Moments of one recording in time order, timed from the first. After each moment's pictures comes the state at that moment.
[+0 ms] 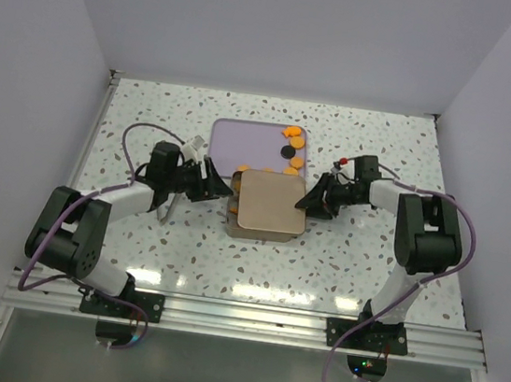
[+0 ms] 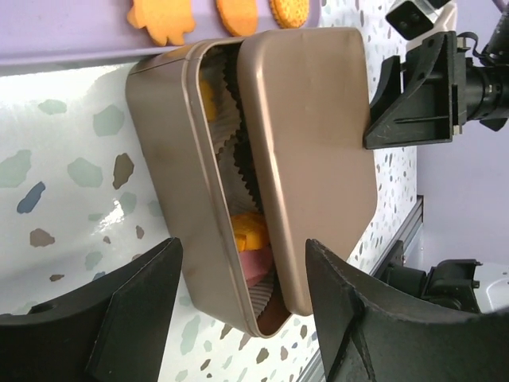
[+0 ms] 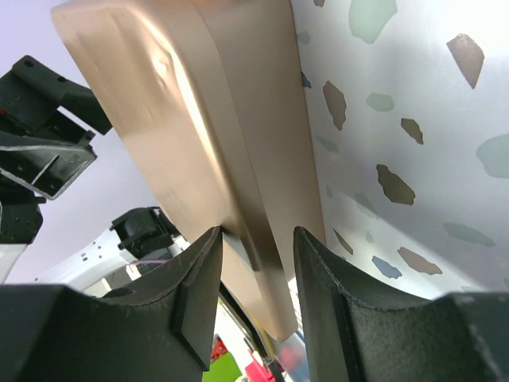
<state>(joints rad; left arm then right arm) -0.24 1.49 0.64 0.20 0.62 -0.66 0.12 1.84 0.99 -0.31 -0.87 0.59</state>
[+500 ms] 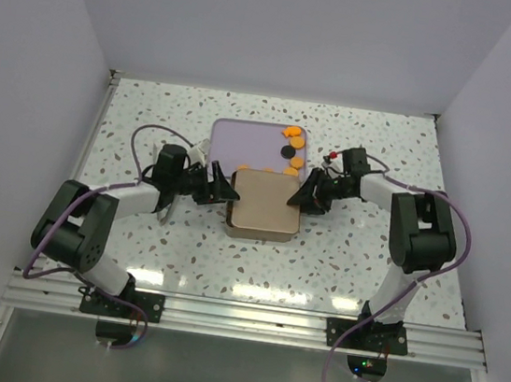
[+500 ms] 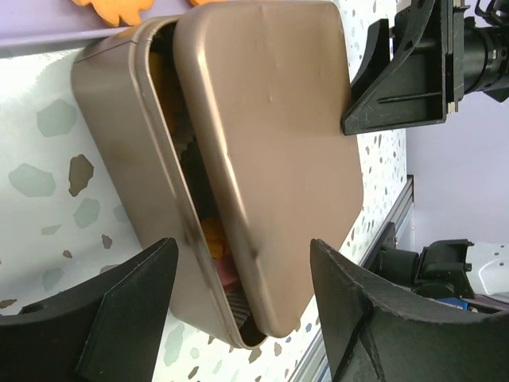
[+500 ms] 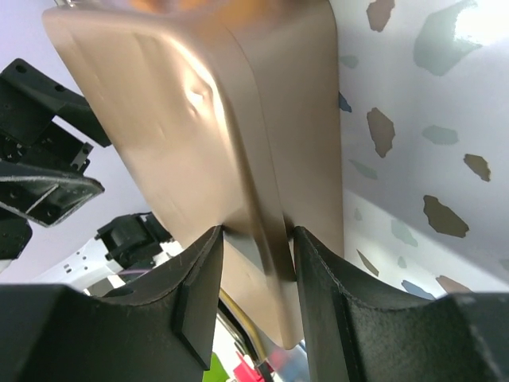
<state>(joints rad) -0.28 1.54 0.64 0.28 0.67 -0.68 0.20 1.86 1.07 -0.35 -0.81 0.61</state>
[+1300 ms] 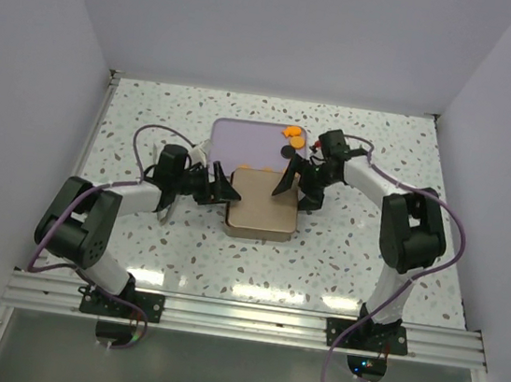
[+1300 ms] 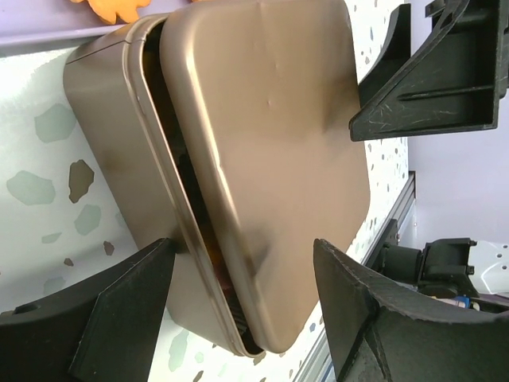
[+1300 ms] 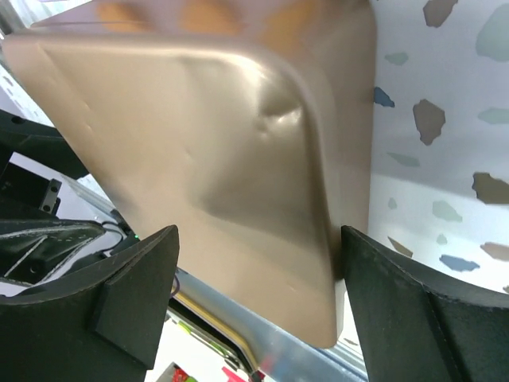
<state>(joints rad) -0.28 1.57 0.65 0.30 0.68 -0.67 0.35 1.88 1.30 -0.62 -0.54 0.66</state>
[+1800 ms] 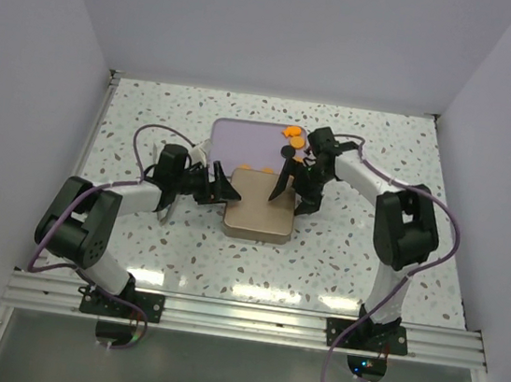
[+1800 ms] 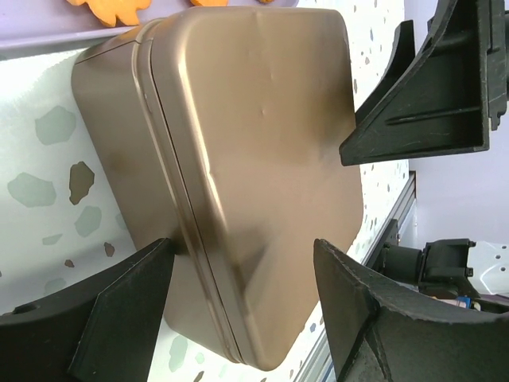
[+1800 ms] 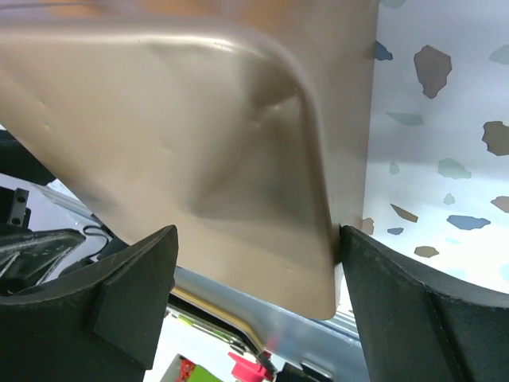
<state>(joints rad) -0.28 1.58 0.65 0.30 0.69 -0.67 0.41 1.92 1.40 -0.80 -0.44 0.69</state>
